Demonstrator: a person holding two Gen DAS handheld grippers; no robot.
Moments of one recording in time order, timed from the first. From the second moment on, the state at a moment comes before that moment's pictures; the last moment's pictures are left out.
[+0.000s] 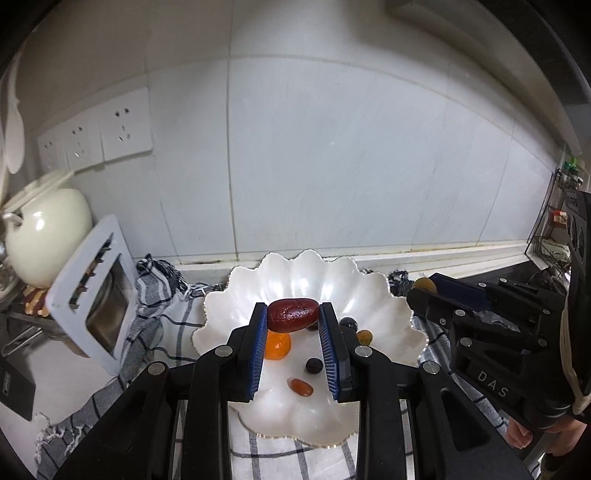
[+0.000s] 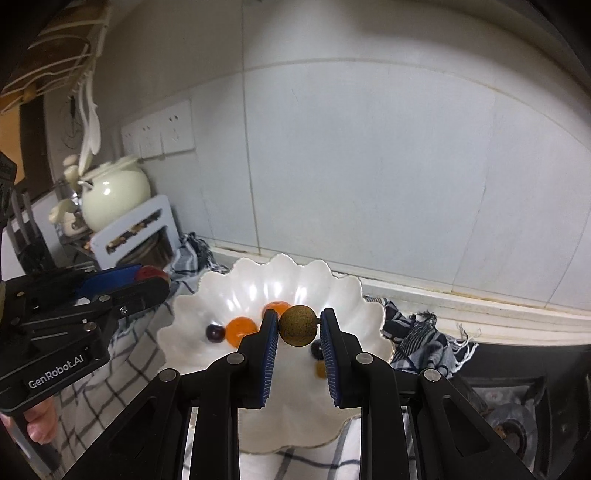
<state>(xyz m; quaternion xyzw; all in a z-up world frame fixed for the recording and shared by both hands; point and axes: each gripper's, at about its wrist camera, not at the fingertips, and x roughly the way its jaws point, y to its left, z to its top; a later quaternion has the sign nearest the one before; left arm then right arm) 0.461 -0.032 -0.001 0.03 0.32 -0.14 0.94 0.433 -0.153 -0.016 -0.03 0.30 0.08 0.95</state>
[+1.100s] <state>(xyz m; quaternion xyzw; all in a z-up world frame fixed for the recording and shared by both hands) 0.575 -0.073 -0.063 0.06 0.46 -0.12 0.88 0.549 -0.177 -0.070 -0.04 0.44 0.05 0.89</state>
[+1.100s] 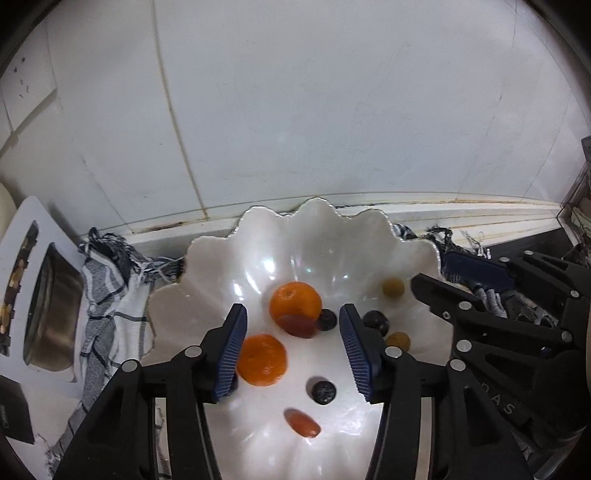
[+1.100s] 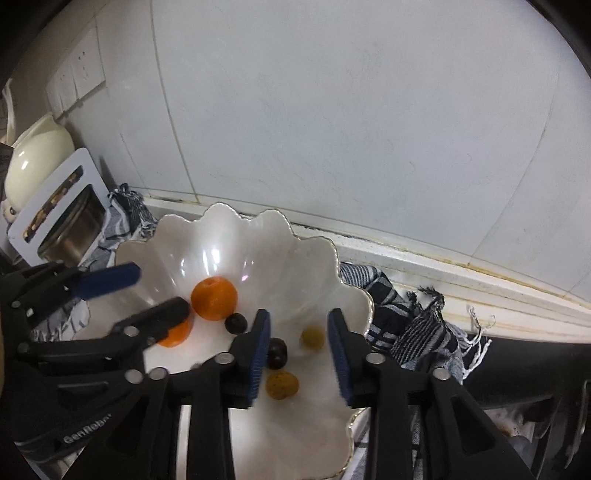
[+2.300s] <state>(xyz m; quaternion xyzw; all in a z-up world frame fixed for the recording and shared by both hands) 0.364 -0.022 0.022 0.11 0.26 -0.02 0.96 0.350 -0.166 0.004 -0.04 0.29 0.01 0.96</state>
